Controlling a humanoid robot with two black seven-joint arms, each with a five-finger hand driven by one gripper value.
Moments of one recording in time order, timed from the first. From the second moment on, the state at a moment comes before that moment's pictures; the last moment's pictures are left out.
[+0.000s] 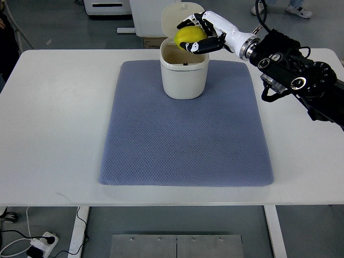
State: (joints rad) left arm -0.02 0.00 -0.11 -0.26 -0.07 0.20 -0.41; right arm 1.33 -0.07 -0.03 0.48 -0.48 0.06 0.36
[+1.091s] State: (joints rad) left arm -0.02 0.00 -0.11 -0.26 -0.07 0.20 -0.41; right arm 1.29 -0.16 -0.02 0.56 -0.47 0.08 0.36
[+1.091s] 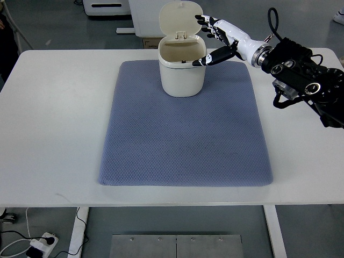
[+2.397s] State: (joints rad) left arm -0.02 0.00 -0.11 -0.26 -0.07 0.20 -0.41; right arm 0.83 -0.44 0.66 0.79 -0.44 0.07 0.18
